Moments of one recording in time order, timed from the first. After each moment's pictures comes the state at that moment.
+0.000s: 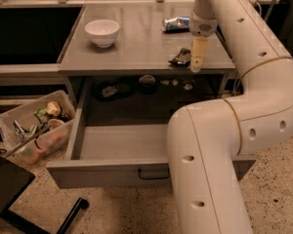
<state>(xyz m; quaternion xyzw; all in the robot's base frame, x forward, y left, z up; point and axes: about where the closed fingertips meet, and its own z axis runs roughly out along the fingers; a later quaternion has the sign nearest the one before) 0.766 -0.182 0.857 -0.66 0.74 -0.06 0.11</state>
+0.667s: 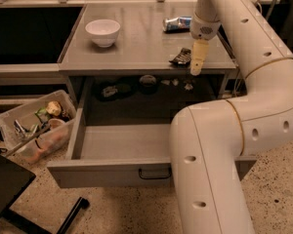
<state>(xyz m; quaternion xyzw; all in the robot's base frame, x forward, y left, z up) 0.758 -0.183 0.848 -0.66 0.75 -0.03 0.11</state>
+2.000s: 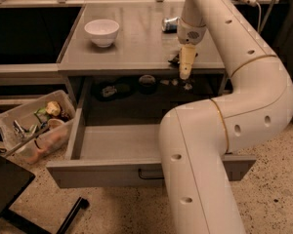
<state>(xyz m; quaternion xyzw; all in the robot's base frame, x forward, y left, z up) 0.760 -0.144 0.826 -0.69 0.72 0.00 0.10</state>
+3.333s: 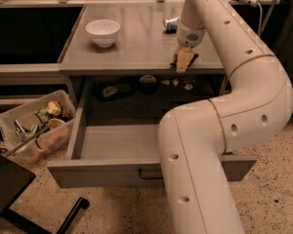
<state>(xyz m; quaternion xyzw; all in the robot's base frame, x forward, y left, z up) 0.757 -0.142 0.817 -0.69 0.72 0.01 0.09</state>
